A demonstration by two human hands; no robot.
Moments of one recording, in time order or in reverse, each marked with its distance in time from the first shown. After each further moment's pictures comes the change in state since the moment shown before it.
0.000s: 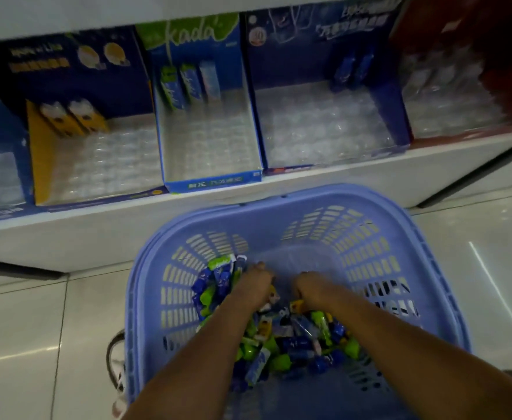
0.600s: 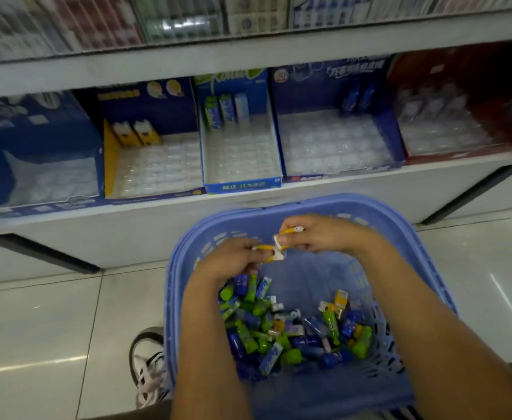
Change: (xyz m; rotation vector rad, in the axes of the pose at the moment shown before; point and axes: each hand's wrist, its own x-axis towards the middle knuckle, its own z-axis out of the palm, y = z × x) left_hand -0.136 -0.009 -0.118 -1.088 0.176 -0.041; right_hand -0.127 -0.054 -0.138 0.636 0.134 -0.408
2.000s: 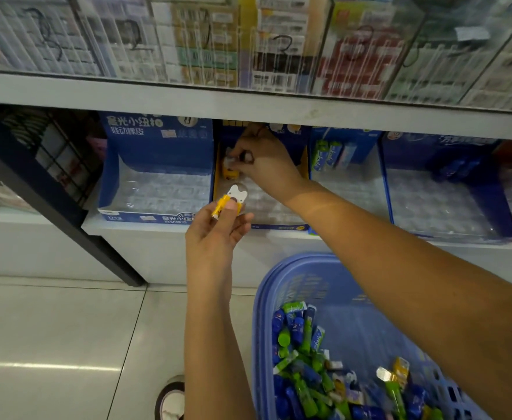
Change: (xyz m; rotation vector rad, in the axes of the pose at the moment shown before) left_hand -0.067 0.016 -0.132 -0.910 0.676 0.507; right_hand 0.186 -0.219 0.042 -0.526 0.627 -0.629
